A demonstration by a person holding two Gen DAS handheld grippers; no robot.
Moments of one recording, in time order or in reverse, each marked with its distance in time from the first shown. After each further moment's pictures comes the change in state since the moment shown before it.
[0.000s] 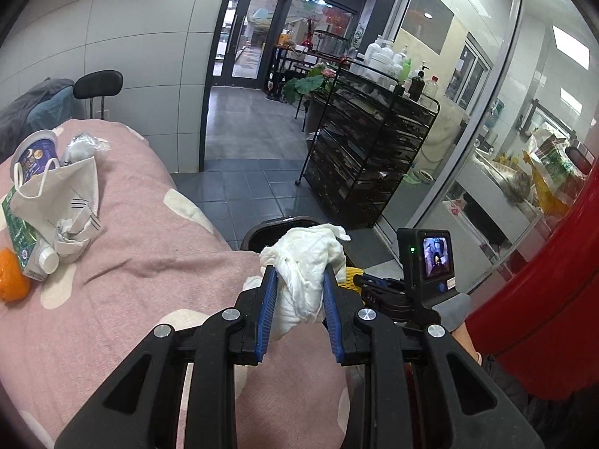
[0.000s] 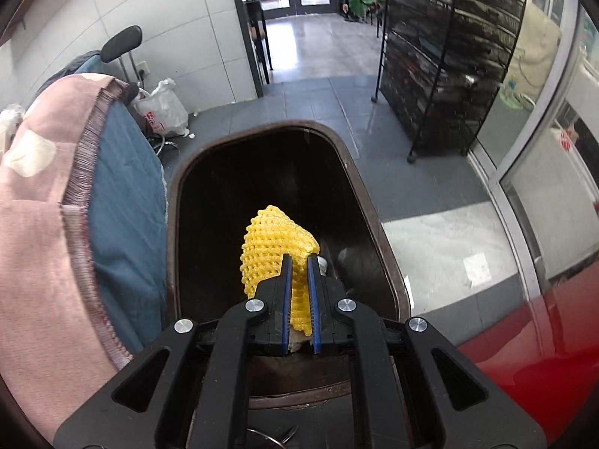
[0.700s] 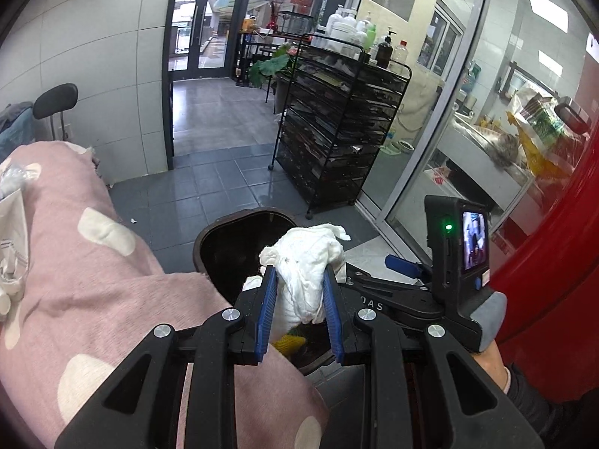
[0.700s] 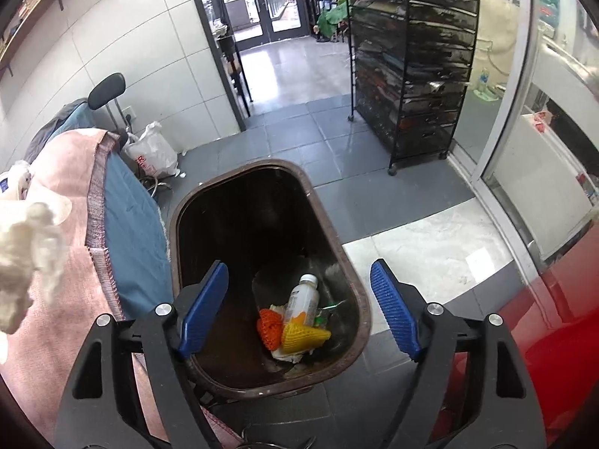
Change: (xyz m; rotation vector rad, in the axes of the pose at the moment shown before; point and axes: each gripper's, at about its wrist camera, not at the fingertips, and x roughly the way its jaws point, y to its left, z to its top) left arm 0.055 -0.053 0.007 0.123 0.079 -0.054; right arm -0.055 -0.026 -0.004 0.122 -0.115 -0.017
